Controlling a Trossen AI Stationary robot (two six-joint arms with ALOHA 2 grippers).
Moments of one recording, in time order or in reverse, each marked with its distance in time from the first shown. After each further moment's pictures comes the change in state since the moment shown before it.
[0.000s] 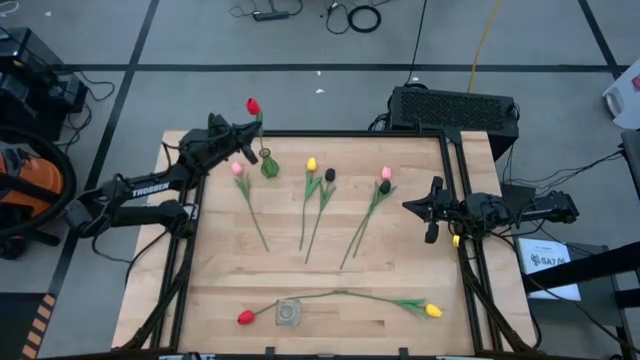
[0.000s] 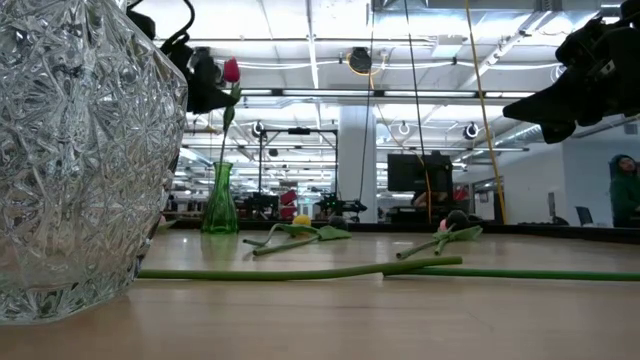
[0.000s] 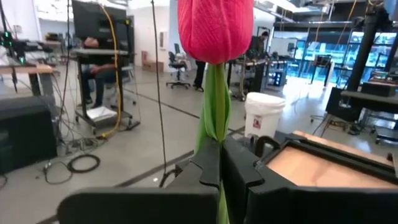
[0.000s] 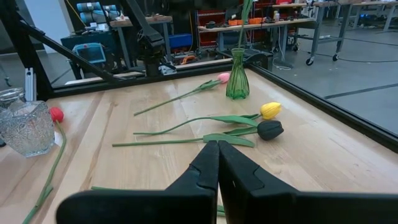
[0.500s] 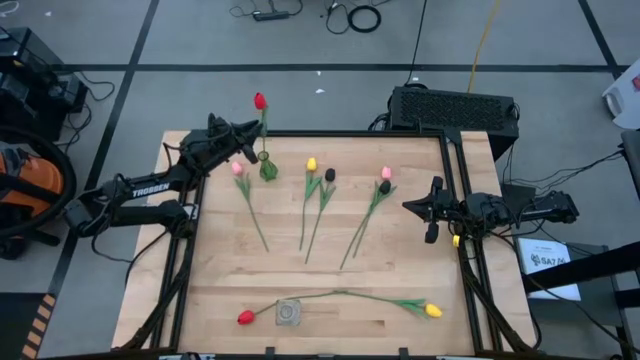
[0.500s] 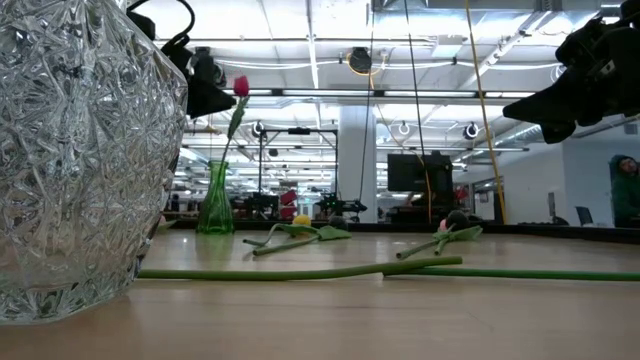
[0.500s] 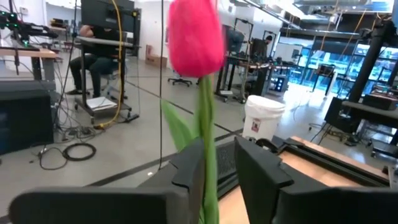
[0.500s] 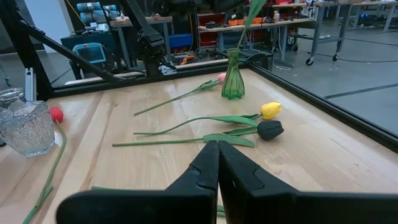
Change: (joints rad) left arm -0.012 0.001 -0.004 0.000 -0.035 -0.078; right arm 0.000 0.000 0.000 0.000 0.000 0.000
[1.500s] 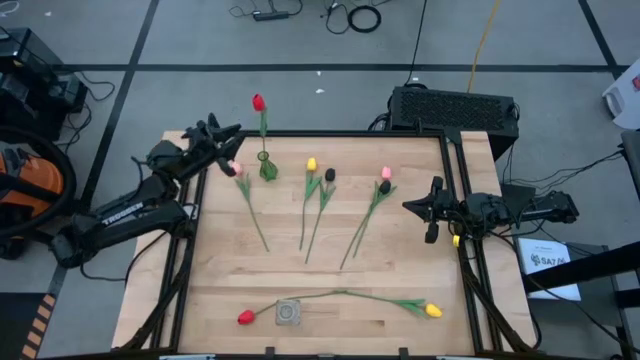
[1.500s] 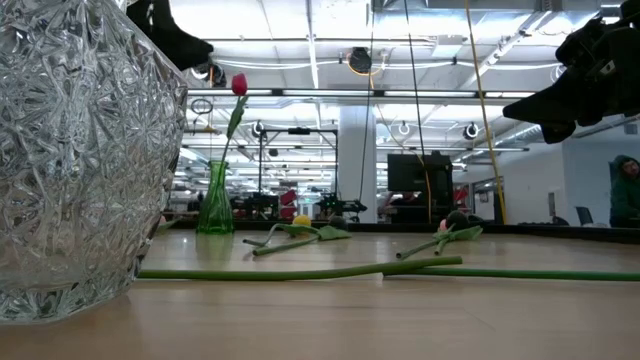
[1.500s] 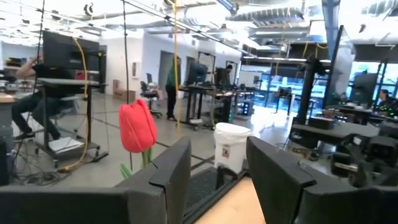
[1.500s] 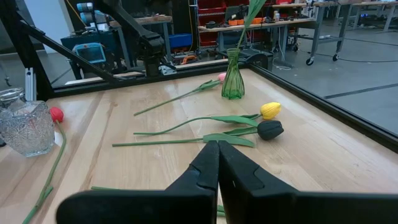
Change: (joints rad) left arm -0.054 -0.452 0.001 -0.298 0.090 0.025; right arm 0.000 0.000 0.000 0.000 0.000 0.000
